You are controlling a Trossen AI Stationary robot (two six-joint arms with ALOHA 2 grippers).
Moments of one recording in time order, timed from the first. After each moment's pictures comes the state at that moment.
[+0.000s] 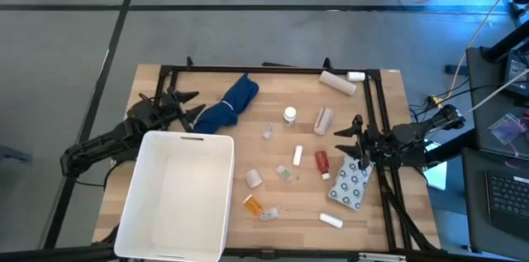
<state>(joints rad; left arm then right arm) 0.47 0.01 0.07 -0.03 -0.11 -0.15 0.43 0.01 0.03 0.02 0.46 0.15</state>
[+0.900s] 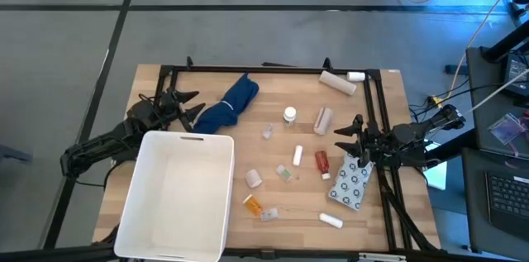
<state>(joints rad) 0.47 0.01 0.07 -0.03 -0.11 -0.20 0.43 0.01 0.03 0.03 0.51 0.22</state>
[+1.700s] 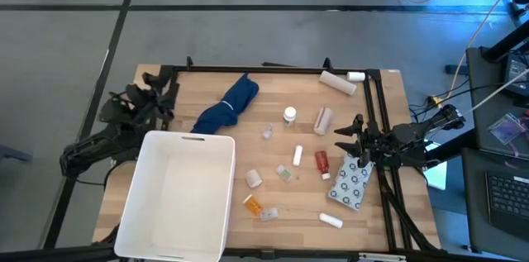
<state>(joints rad) 0.47 0.02 0.22 0.36 -0.16 -0.12 0.43 0.01 0.03 0.03 0.51 0.20</state>
